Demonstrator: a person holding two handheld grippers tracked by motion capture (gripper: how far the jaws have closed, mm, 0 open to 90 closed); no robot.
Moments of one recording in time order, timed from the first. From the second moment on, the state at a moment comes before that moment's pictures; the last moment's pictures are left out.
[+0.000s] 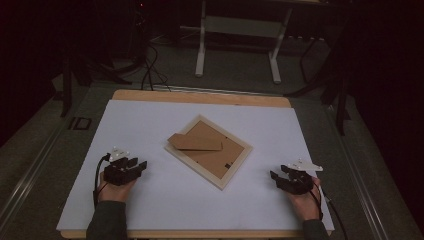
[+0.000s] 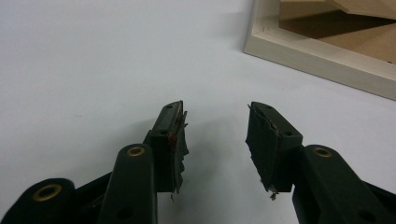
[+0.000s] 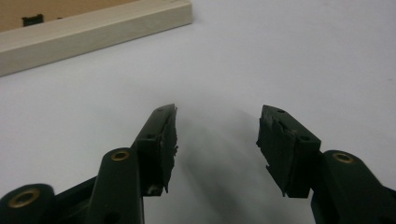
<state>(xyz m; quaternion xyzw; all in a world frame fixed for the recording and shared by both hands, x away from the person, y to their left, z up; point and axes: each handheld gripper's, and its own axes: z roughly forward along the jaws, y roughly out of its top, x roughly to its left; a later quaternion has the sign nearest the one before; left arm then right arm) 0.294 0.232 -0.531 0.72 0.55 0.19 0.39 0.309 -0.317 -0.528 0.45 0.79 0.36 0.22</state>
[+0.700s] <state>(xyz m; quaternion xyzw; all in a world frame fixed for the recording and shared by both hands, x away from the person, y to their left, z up) 0.292 0.225 -0.529 0.73 0.53 0.18 0.39 0.311 -0.298 -0.526 0.42 0.81 0.36 0.21</state>
